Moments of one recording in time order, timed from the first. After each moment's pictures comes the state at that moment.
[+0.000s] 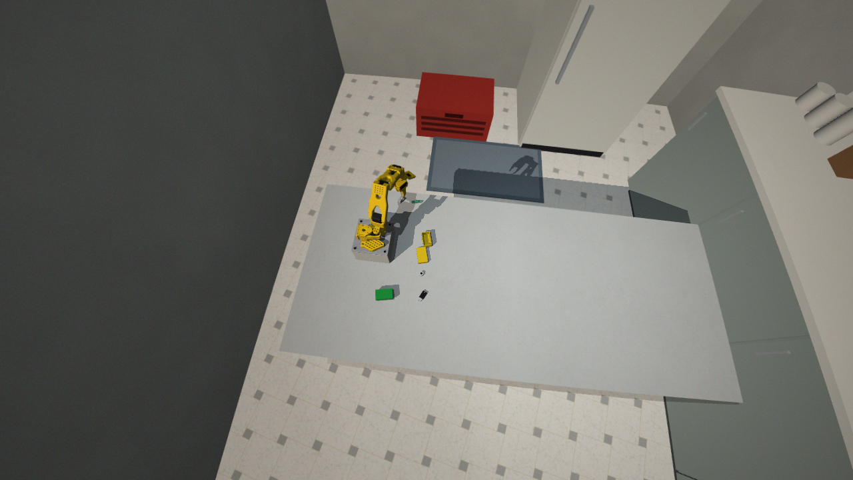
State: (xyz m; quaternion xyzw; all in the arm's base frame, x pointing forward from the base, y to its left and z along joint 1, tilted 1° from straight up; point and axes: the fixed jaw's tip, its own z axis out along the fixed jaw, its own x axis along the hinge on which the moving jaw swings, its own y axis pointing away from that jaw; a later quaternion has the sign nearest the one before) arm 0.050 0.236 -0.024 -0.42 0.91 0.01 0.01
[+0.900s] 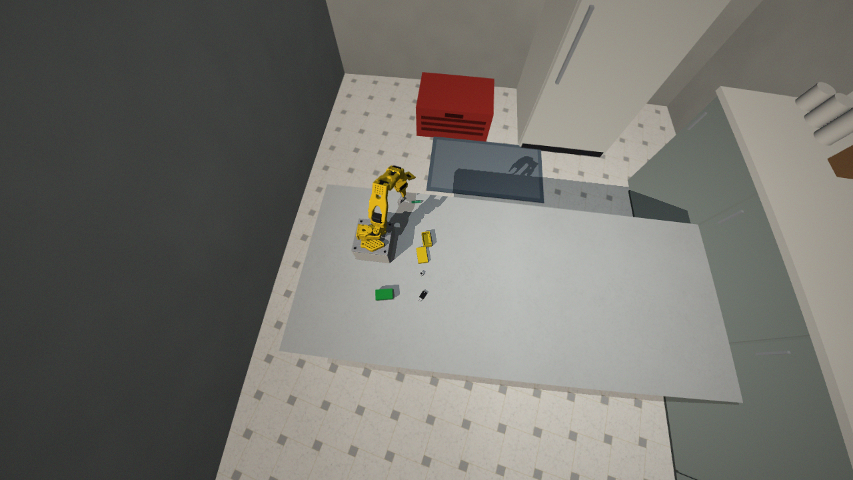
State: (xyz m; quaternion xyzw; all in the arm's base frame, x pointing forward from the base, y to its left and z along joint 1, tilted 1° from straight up) arm 0.049 0.234 -0.028 -0.42 0.91 0.01 0.01
